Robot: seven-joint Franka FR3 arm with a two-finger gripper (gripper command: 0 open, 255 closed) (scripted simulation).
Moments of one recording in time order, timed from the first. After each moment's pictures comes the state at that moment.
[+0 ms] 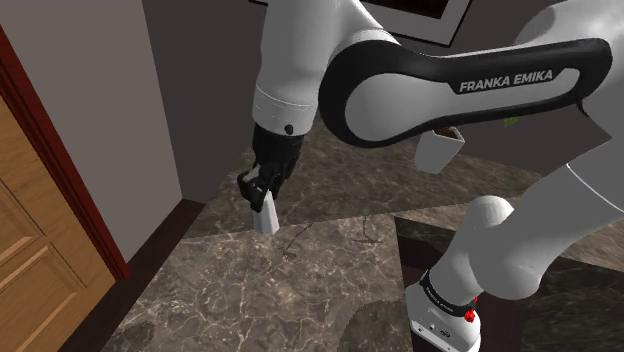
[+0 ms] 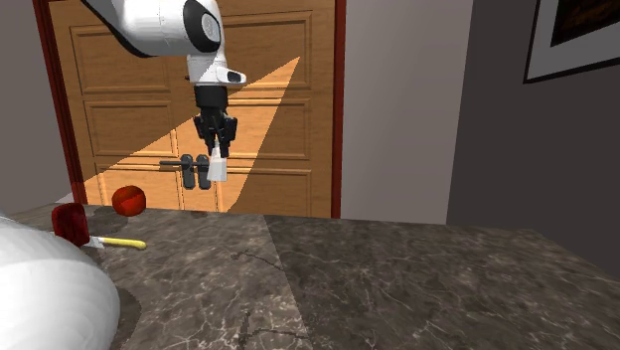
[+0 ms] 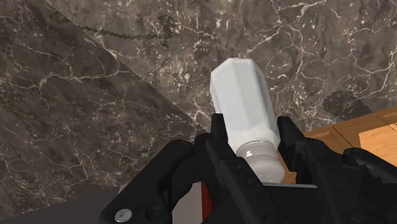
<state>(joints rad) 0.33 -0.27 0.37 -2.11 0.10 1.96 0.46</state>
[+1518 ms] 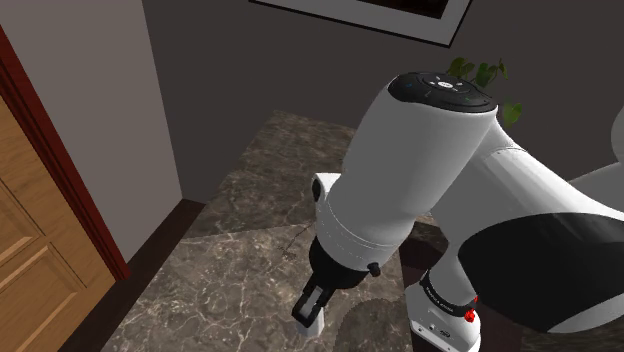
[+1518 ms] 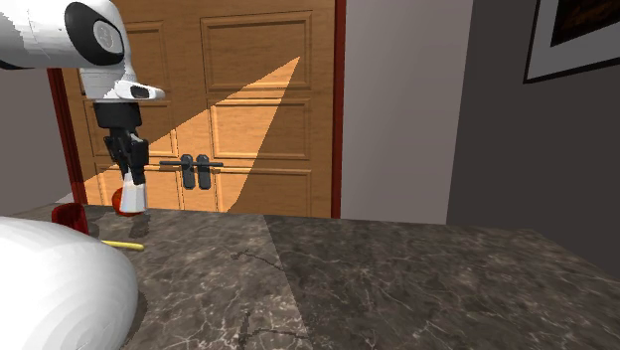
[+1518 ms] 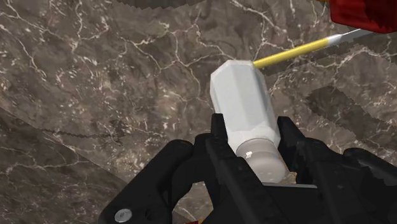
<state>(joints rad) 0.50 -0.52 0.55 -2.40 0.26 2.02 0.71</state>
